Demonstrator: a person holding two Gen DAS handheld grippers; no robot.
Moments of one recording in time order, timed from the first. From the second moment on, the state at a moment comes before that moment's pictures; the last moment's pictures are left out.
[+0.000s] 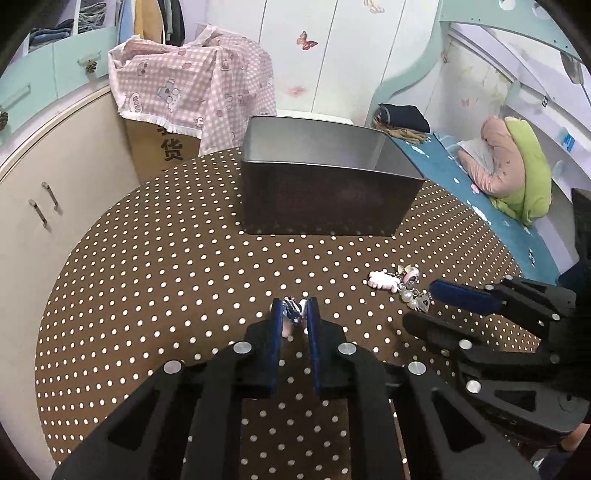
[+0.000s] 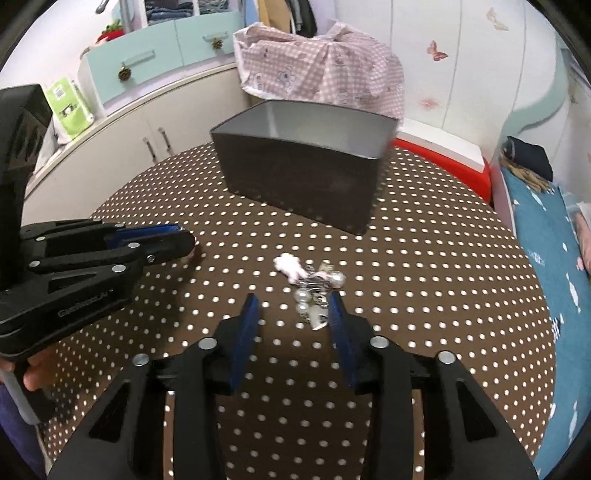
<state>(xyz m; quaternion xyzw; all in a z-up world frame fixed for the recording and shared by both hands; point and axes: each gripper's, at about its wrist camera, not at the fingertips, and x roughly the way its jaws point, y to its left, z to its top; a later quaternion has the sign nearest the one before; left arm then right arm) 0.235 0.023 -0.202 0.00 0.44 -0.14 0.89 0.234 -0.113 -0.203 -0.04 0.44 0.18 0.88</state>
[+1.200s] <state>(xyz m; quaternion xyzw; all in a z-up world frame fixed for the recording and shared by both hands) 0.238 0.025 -0.103 -0.05 0.36 -0.23 0.90 0.226 -0.142 -0.084 0.00 0.35 0.22 0.91</state>
